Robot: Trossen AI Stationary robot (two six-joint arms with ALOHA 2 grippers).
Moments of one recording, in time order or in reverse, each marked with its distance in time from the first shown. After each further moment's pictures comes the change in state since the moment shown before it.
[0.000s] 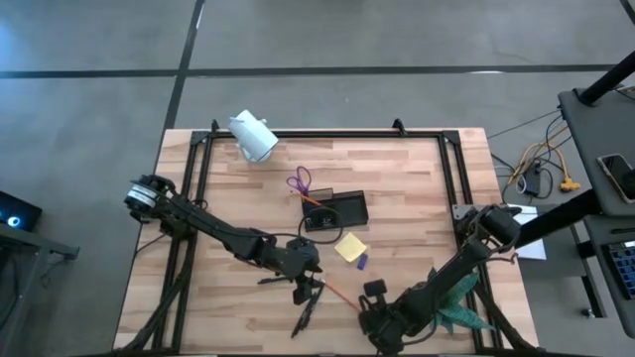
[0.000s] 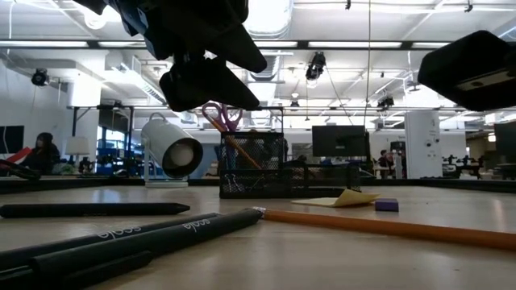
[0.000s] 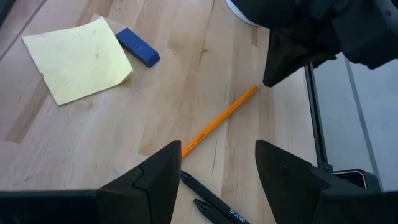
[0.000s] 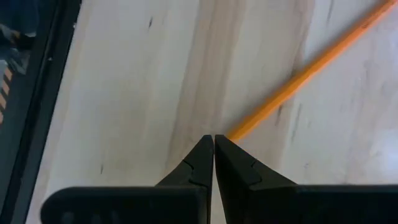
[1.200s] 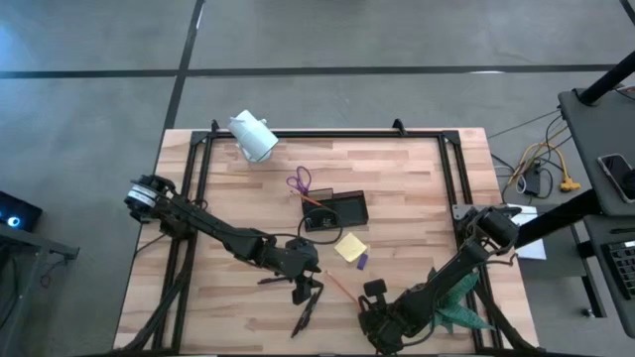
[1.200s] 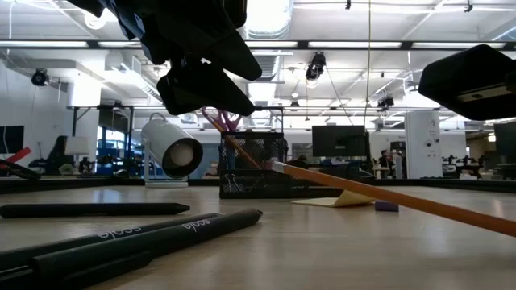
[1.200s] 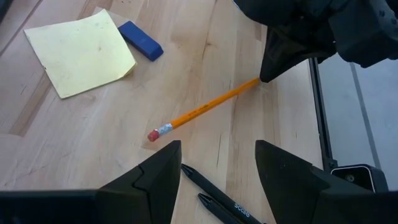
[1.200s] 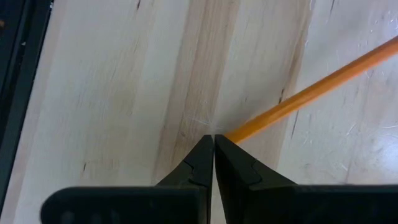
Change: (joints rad) left arm 0.001 0.000 -0.009 -0.006 0.002 0.002; right arm 0.002 0.025 0.000 -0.013 0.009 -0.005
